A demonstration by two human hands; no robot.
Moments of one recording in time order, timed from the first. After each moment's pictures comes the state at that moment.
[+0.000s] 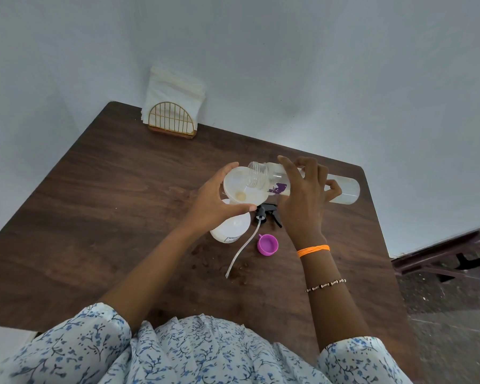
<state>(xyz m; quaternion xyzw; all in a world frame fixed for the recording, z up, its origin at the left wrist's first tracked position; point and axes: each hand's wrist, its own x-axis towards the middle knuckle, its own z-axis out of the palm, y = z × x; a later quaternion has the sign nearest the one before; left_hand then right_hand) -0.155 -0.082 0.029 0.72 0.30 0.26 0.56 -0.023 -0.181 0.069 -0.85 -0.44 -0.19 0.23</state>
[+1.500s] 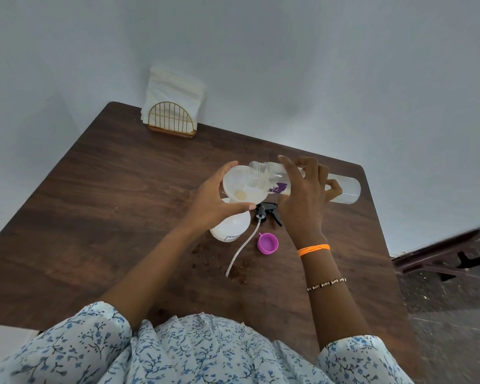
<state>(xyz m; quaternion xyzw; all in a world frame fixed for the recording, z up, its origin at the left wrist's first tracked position) -0.154 -0.082 0.029 0.74 0.31 0.26 0.54 -0.023 -0.183 0.069 -0.85 -0.44 -0.19 0.24</state>
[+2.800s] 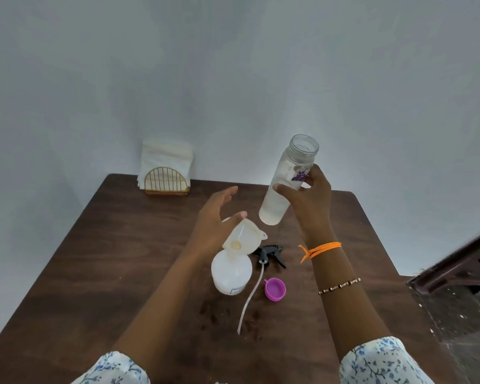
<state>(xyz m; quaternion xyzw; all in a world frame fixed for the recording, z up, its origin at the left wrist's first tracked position) -0.134 -0.054 0.080 0.76 0.27 0.28 0.52 0.010 -0.155 0.131 -0.70 -0.27 0.07 0.66</state>
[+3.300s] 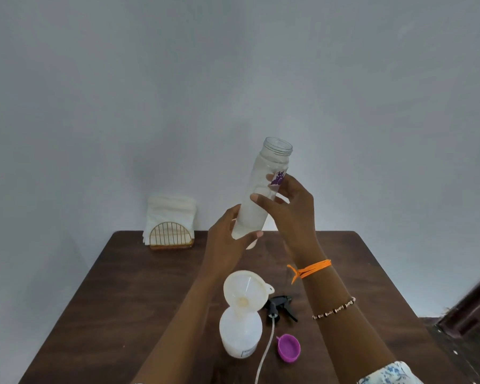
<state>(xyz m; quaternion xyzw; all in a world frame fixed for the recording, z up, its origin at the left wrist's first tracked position) -0.105 -0.043 0.141 0.75 0.23 0.37 0.49 -0.009 -0.118 0.195 -0.61 -0.35 0.07 0.70</state>
